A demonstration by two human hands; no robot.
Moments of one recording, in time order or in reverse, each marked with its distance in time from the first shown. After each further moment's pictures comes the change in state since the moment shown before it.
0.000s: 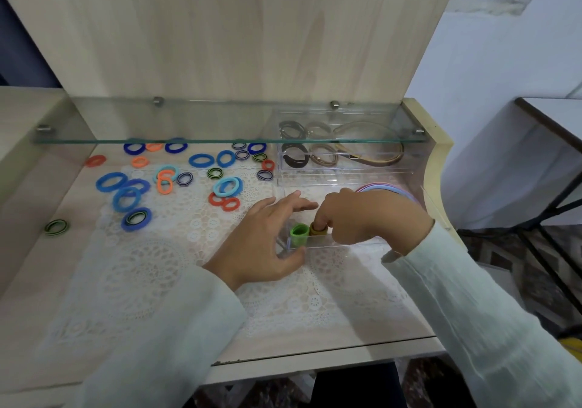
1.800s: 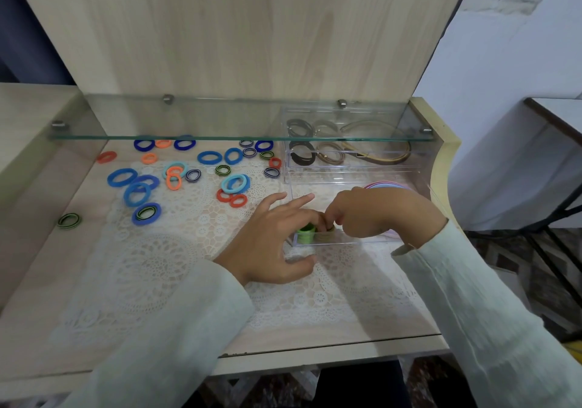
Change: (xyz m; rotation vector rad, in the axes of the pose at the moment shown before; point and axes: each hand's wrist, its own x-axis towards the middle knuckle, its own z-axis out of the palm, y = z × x) left_hand -0.002 -0.008 0.005 0.047 -0.025 0.146; right_hand 0.002 0.010 0.004 0.119 0.003 0.001
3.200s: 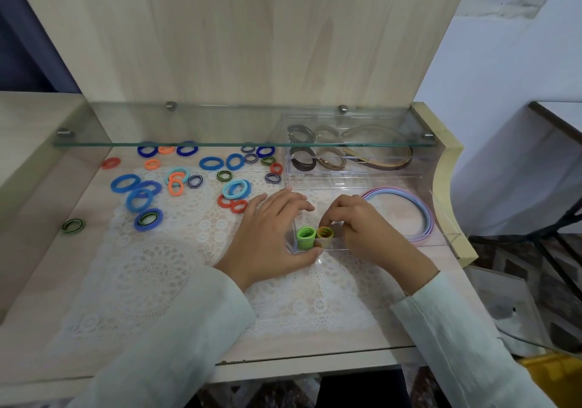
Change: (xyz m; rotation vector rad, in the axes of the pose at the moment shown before) left_hand 0.007 -0.006 0.008 0.225 0.114 -0.195; right_hand 0.039 0.028 0.070 0.431 0.722 -0.194
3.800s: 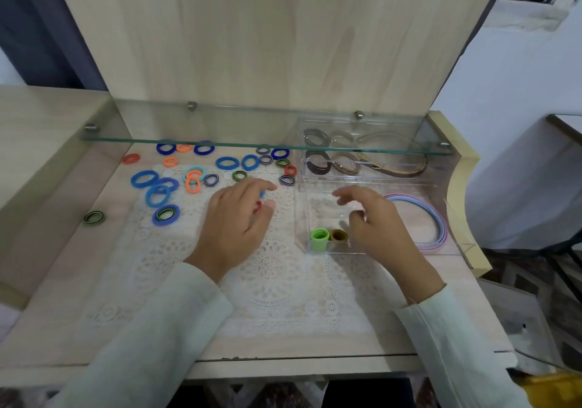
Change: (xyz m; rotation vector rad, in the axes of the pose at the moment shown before) left_hand -0.014 -0.036 -0.040 -0.065 0.189 -0.224; right_hand 0.001 -0.021 -0.003 0.197 0.266 0.155
